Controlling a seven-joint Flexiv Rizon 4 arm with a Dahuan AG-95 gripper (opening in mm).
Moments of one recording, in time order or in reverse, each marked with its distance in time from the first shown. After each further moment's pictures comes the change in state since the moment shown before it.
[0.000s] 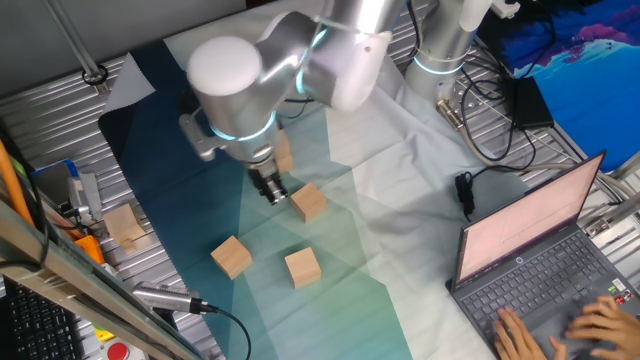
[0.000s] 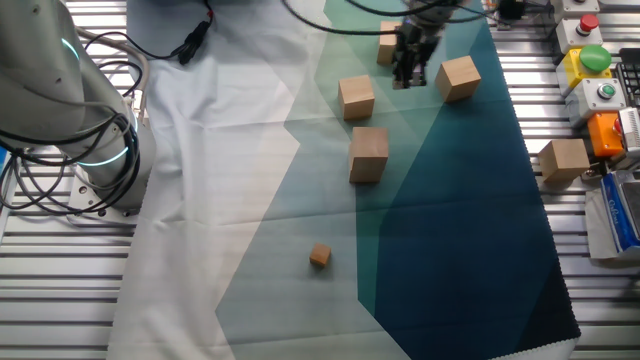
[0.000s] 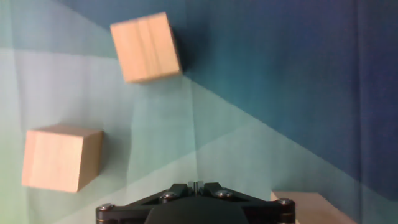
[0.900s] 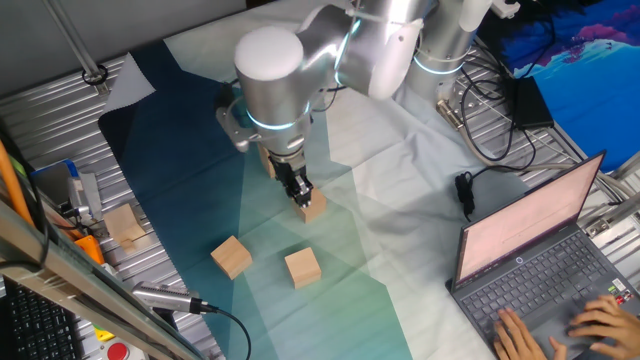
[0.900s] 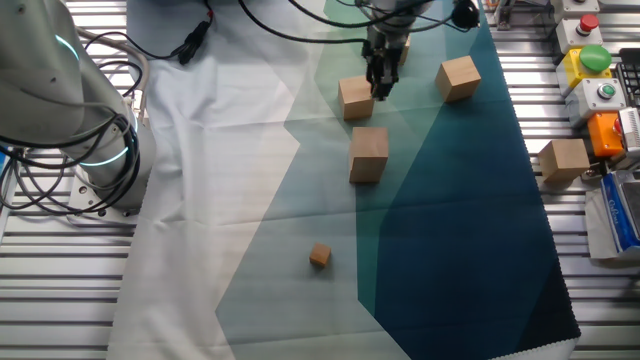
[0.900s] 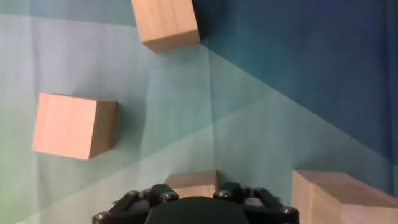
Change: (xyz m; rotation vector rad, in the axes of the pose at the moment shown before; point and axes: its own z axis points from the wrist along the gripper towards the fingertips) arm 0.032 0.017 0.021 -0.046 -0.046 -0.011
